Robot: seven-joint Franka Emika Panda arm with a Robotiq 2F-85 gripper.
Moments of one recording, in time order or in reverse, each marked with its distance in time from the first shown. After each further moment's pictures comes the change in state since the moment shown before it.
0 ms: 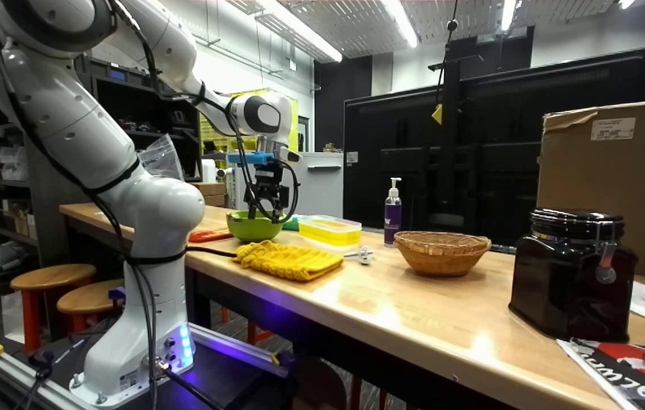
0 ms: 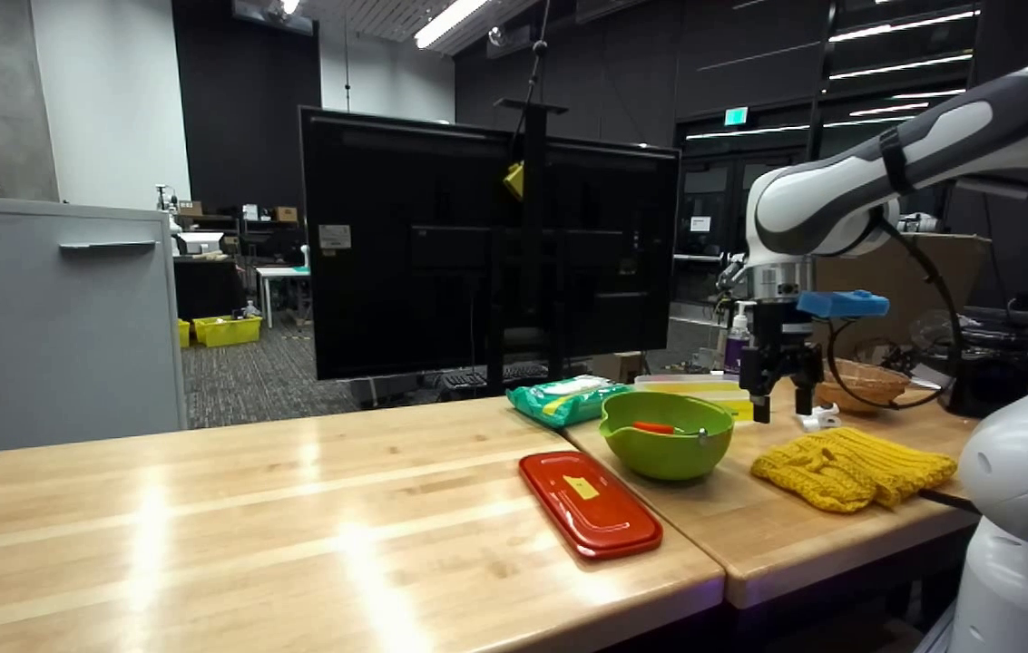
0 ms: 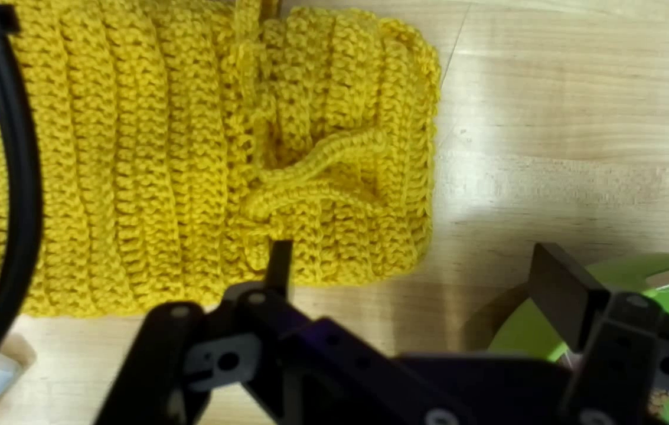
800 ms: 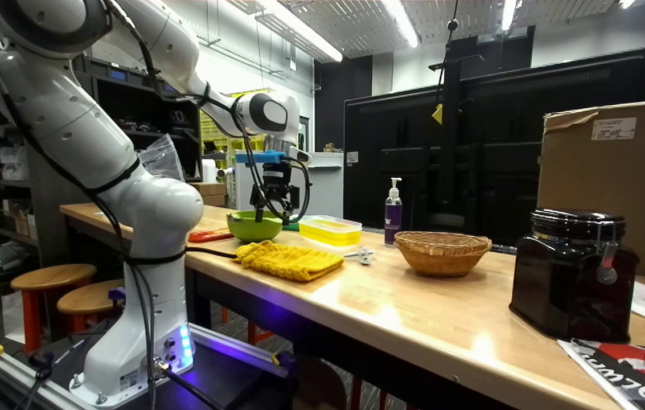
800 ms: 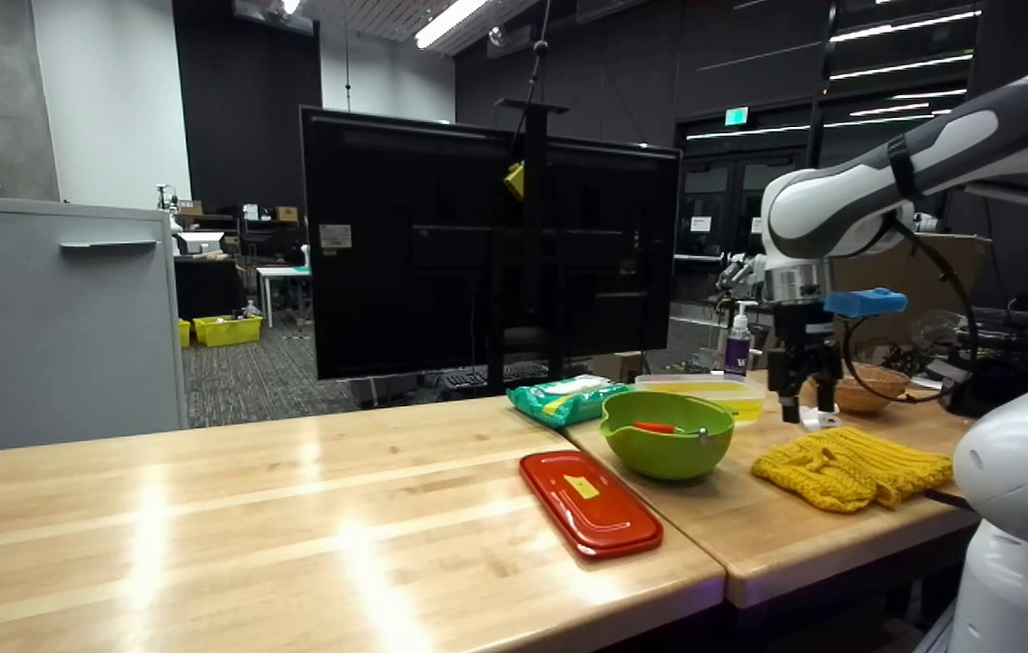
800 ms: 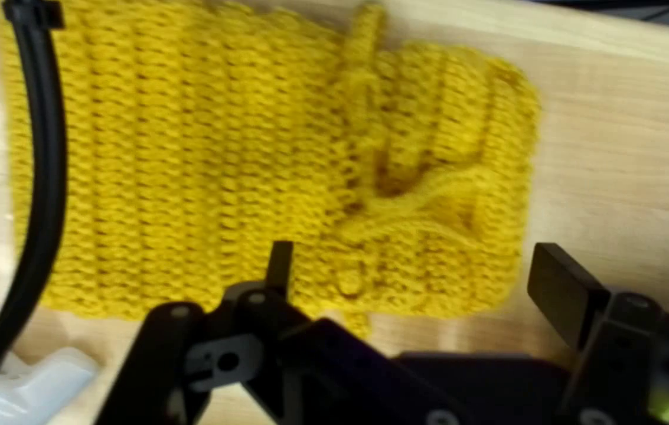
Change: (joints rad) arm -0.050 -0.001 -0.059 0.007 -0.112 -0.032 -0.133
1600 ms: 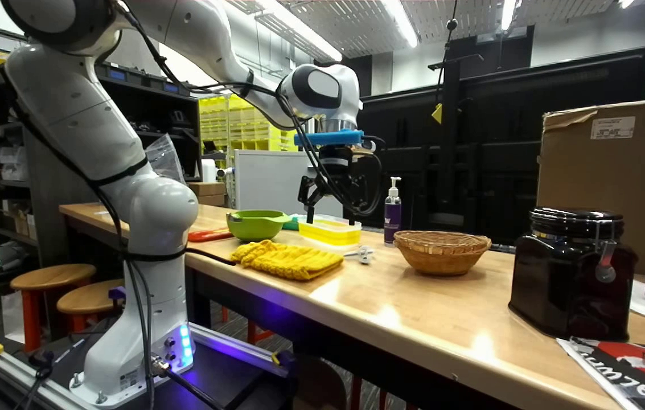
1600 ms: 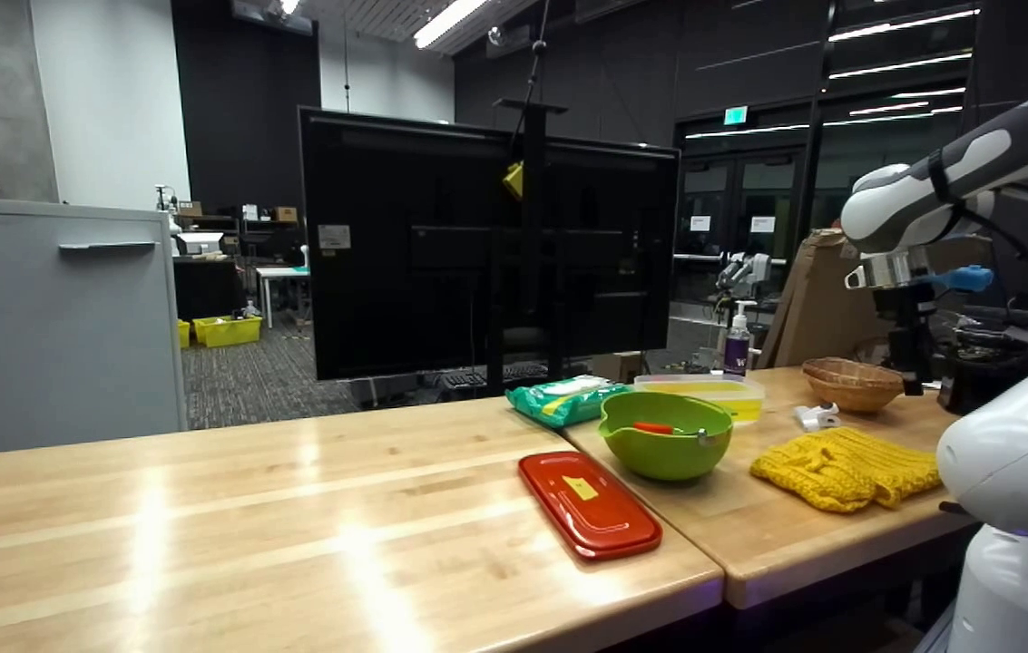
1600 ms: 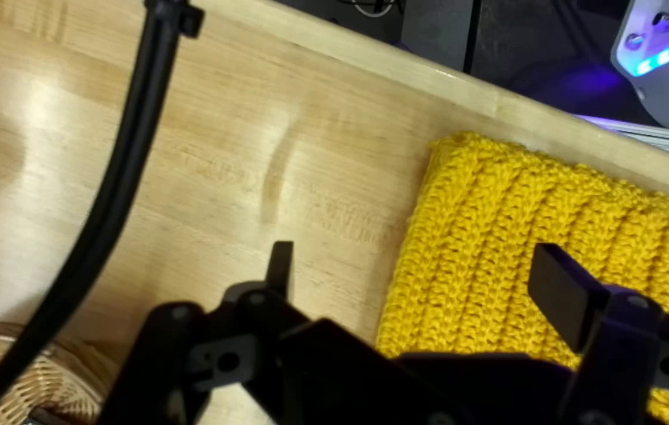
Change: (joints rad) arm -0.123 0.150 -0.325 0.228 -0.315 -0.032 -0.522
